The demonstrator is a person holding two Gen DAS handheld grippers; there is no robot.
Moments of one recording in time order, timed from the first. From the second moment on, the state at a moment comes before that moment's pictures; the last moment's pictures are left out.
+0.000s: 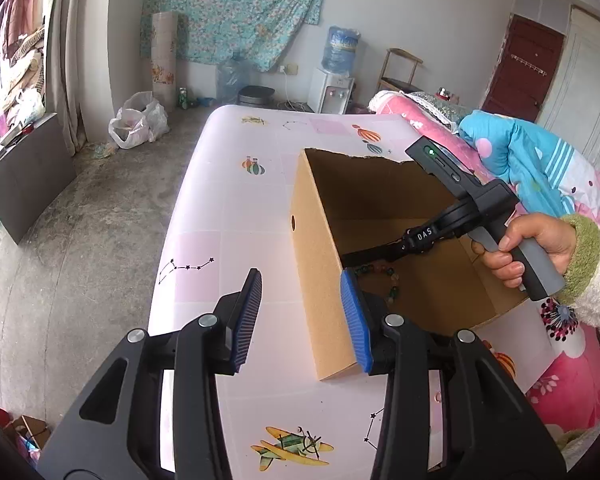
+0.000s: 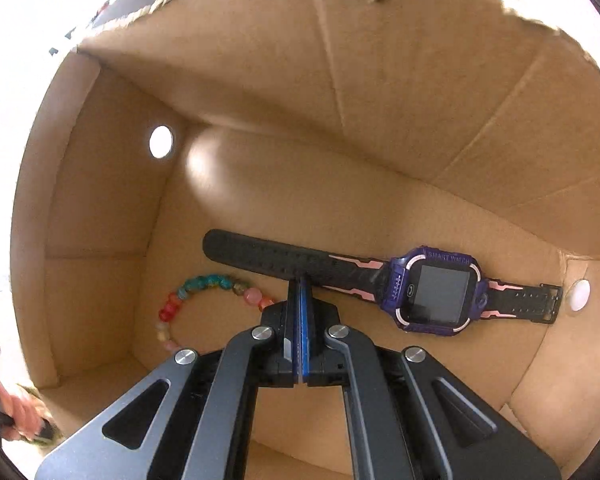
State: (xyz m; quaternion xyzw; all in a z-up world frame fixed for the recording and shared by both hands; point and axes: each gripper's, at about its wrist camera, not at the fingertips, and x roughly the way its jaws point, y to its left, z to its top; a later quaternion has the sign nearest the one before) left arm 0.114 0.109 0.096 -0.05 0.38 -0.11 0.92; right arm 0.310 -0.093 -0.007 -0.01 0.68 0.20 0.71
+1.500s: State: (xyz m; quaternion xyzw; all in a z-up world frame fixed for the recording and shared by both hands) left arm 0.081 0.080 0.090 -0.02 0.37 -0.10 0.92; right arm 0.253 -0.067 0.025 -0.01 0.67 0.26 0.70
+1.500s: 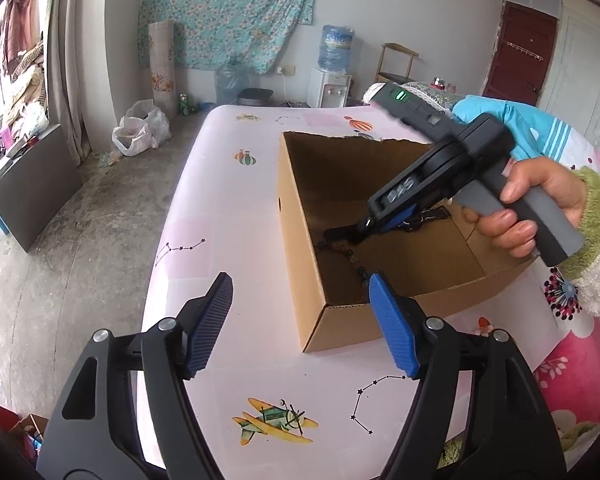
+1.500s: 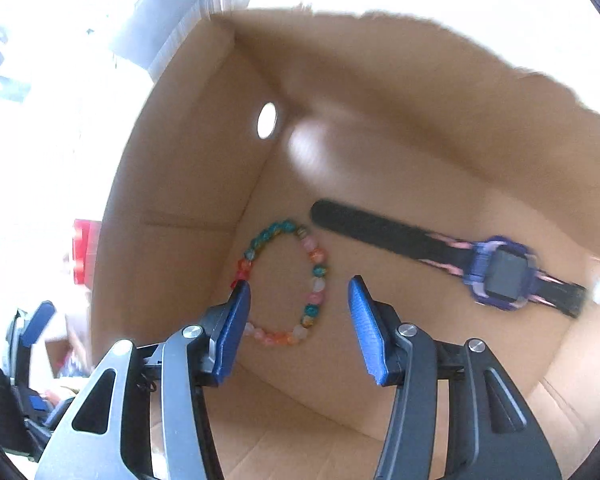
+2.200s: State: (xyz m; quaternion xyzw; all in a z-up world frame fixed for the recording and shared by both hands) left arm 0.137 0.089 0.040 -0.23 0.45 -0.14 0.85; right arm 0.198 -0.286 0.049 0.23 0.46 0.11 0.85
